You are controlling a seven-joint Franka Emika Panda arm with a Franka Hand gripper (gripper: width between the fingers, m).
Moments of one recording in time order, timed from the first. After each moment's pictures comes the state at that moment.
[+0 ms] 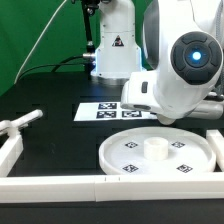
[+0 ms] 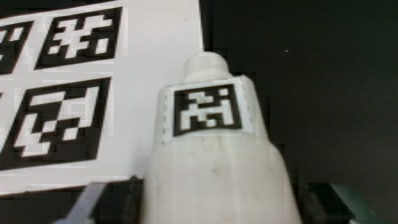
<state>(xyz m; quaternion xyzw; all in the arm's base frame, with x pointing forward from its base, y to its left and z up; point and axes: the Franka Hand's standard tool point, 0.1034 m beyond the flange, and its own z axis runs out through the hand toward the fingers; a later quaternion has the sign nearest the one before) 0.404 0.086 0.010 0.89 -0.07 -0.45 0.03</state>
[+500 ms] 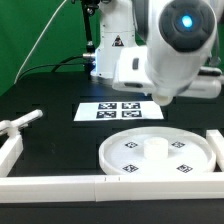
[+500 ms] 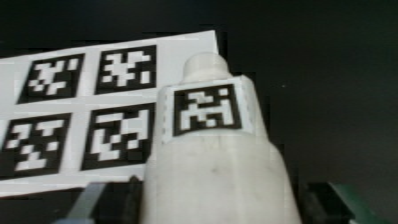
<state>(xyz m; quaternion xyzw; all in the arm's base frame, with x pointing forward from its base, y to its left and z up) 0.443 0.061 0.090 0.90 -0.07 -0.42 0.00</state>
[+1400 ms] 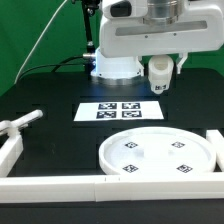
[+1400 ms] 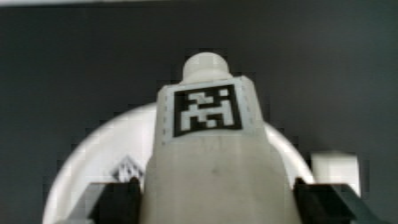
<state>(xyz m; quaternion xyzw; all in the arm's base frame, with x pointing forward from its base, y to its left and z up) 0.516 0.053 0.132 0.99 -0.03 -0.12 -0.04</state>
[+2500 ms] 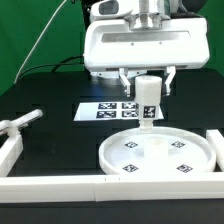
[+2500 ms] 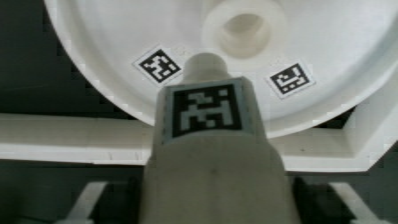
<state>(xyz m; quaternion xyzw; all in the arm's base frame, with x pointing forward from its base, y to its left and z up) 0.560 0.026 0.116 0.97 0.02 0.25 0.01</state>
